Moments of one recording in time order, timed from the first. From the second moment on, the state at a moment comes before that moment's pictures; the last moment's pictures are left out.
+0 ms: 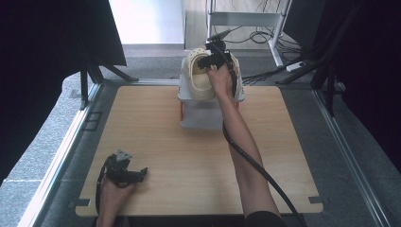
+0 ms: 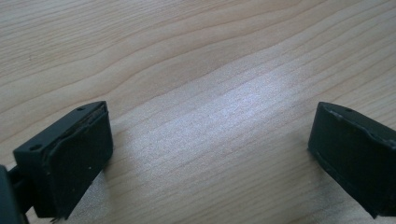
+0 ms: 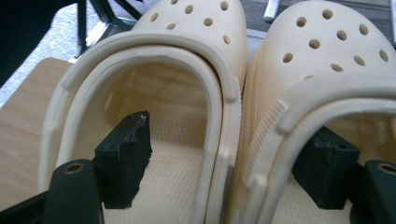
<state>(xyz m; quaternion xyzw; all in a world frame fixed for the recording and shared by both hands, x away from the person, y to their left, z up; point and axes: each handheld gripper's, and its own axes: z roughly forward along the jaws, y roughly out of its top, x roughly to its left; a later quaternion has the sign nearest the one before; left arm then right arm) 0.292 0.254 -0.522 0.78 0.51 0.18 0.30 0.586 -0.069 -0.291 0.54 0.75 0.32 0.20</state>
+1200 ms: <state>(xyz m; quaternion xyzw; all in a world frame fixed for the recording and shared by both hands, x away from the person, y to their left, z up) 0.292 0.253 -0.522 0.78 0.52 0.18 0.30 0.501 -0.095 -0.273 0.38 0.83 0.36 0.18</state>
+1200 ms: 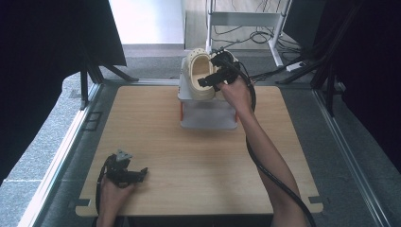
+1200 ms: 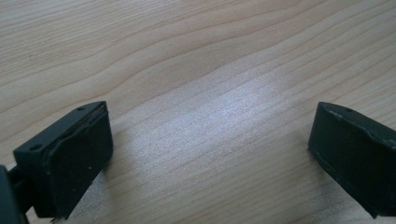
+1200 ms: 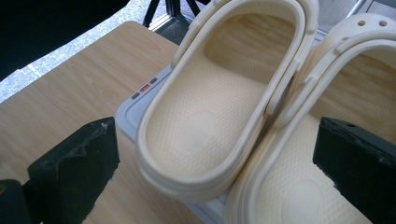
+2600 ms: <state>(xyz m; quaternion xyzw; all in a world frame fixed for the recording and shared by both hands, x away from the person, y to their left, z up) 0.291 0.252 -0.522 0.78 0.52 0.18 0.30 0.368 -0.218 -0.330 0.33 0.85 0.38 0.16</state>
